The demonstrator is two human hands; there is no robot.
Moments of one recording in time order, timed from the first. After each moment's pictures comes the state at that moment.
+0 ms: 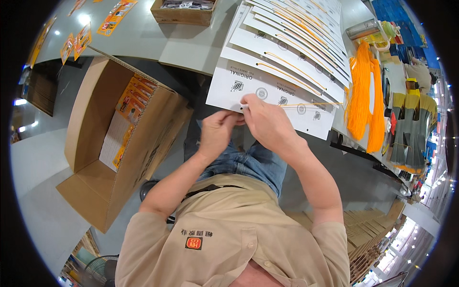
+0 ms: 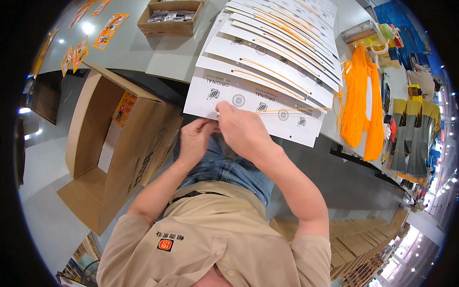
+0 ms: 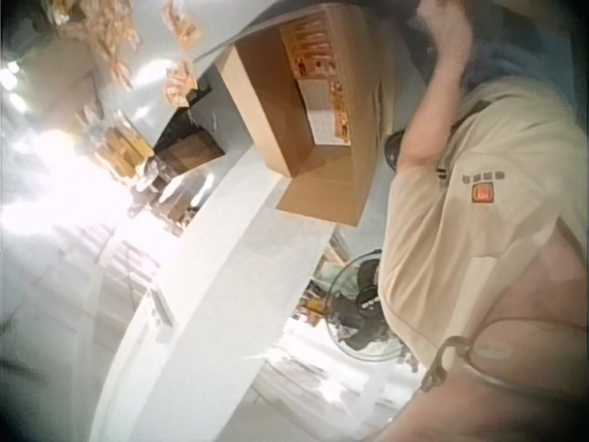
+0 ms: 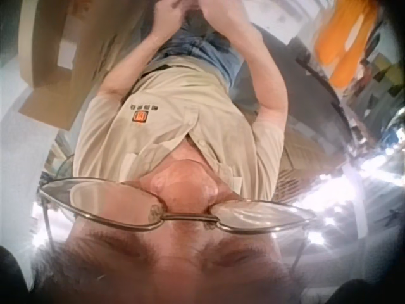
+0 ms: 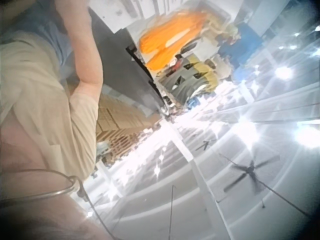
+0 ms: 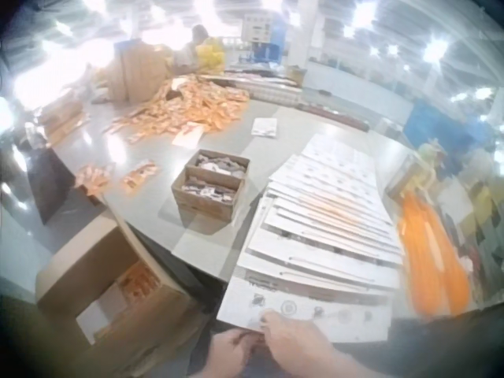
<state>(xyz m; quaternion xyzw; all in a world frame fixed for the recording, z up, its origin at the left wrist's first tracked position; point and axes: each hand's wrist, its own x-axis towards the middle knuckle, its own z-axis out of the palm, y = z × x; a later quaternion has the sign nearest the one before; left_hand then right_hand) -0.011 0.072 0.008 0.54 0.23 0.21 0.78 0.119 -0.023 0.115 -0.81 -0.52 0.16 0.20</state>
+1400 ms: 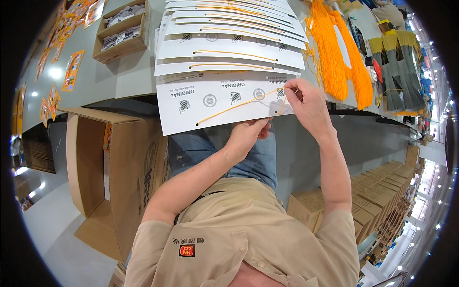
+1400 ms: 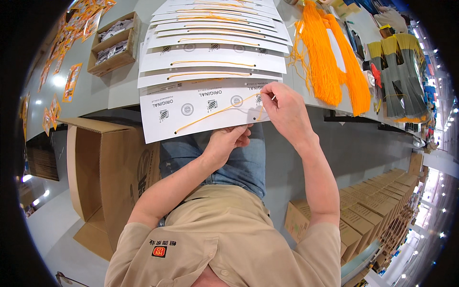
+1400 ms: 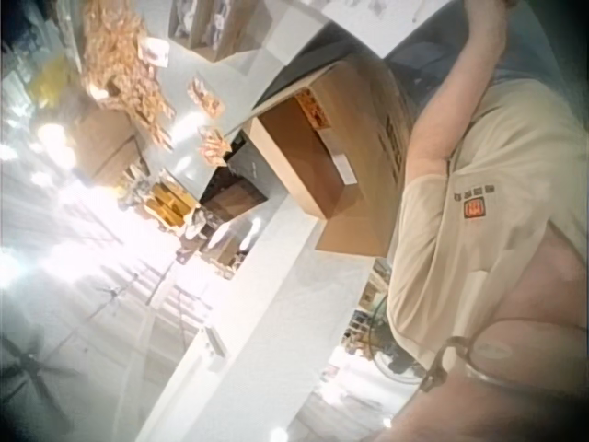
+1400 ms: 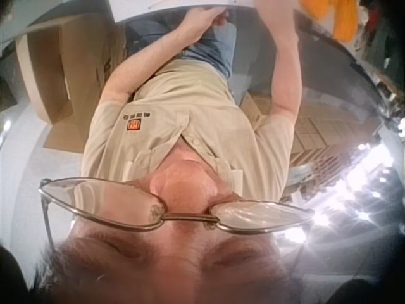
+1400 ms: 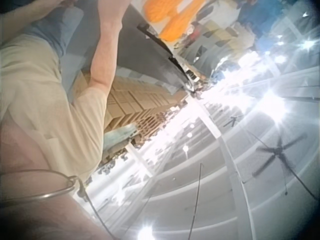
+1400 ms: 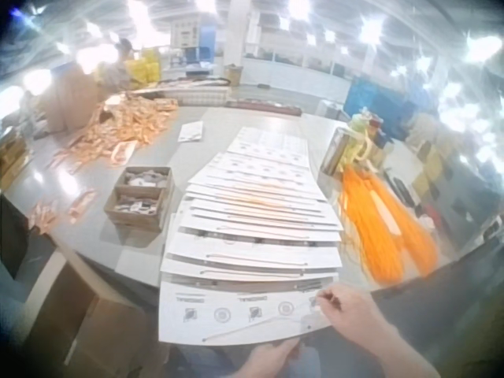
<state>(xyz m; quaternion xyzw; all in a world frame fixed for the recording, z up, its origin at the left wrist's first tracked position) 0.068 -0.030 0.042 0.41 0.22 -0.16 0.87 0.185 -0.165 0.144 -0.90 -0.26 0.07 0.34</state>
